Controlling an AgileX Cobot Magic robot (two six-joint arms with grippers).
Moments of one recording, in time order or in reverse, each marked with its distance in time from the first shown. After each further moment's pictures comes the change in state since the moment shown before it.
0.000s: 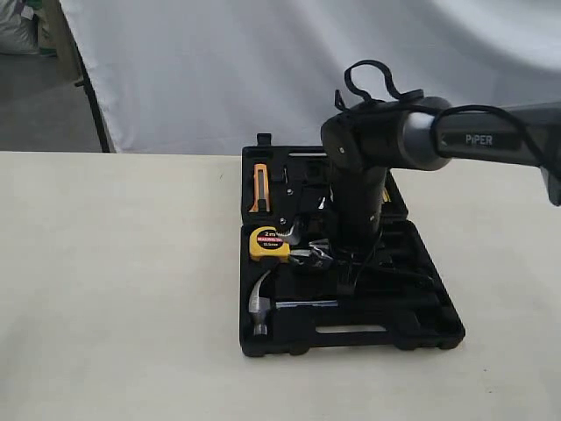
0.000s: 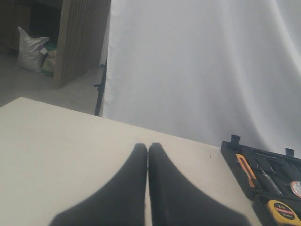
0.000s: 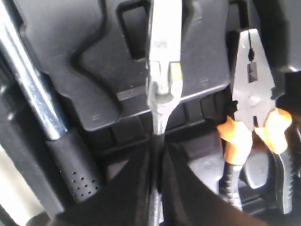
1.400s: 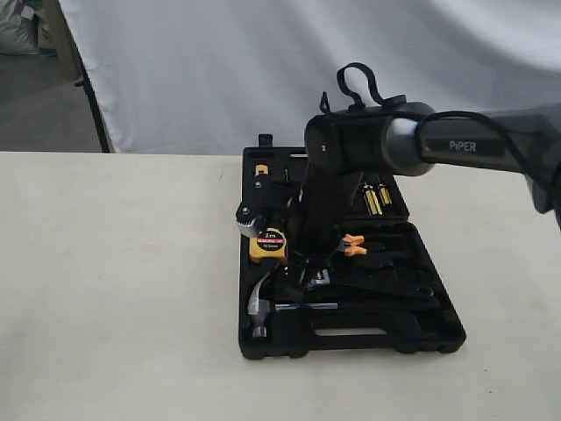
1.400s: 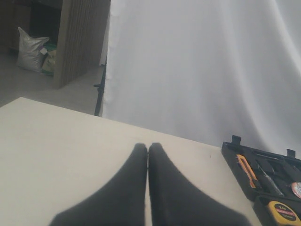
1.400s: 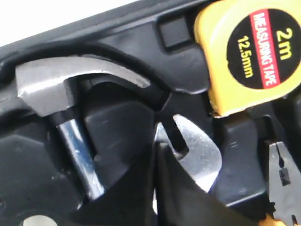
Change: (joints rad) left arm 0.000 0.000 0.000 0.000 0.000 0.000; right arm 0.035 0.022 -0.004 0.236 -0.088 -0.011
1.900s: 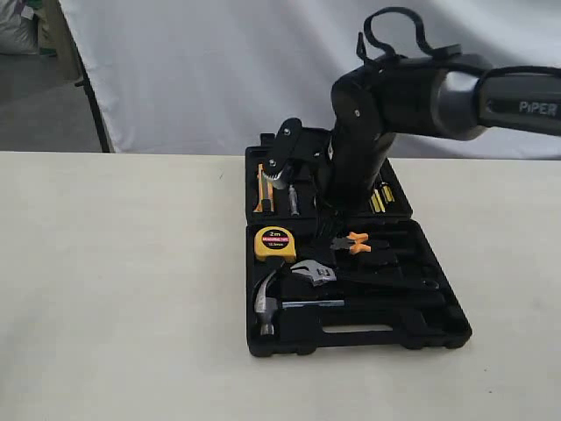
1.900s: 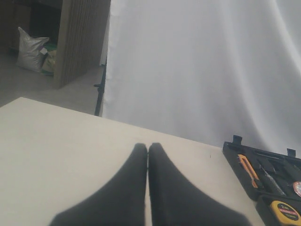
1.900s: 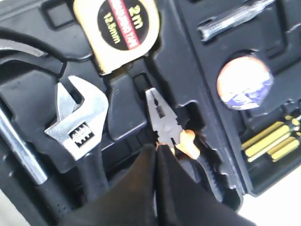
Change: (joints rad) left arm 0.000 0.000 0.000 0.000 0.000 0.000; right arm -0.018 -0.173 0.029 -0.252 -0.065 0.198
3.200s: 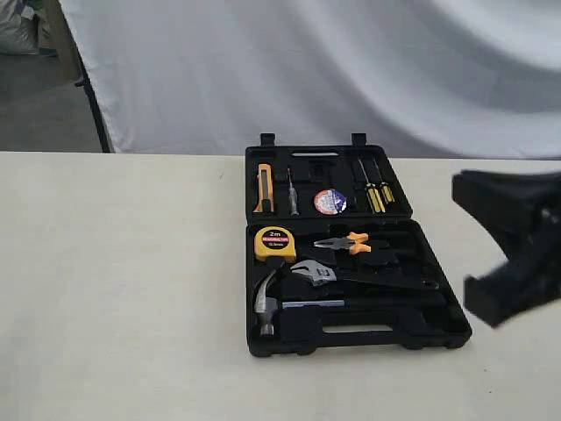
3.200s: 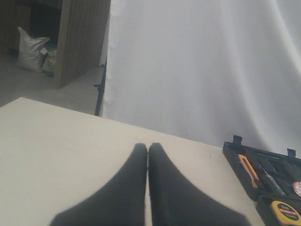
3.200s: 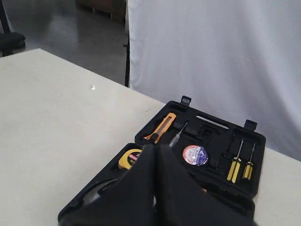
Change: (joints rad) left arm 0.000 0.000 0.000 0.000 0.000 0.000; right arm -0.016 -1.271 1.136 0.050 -0.866 0.626
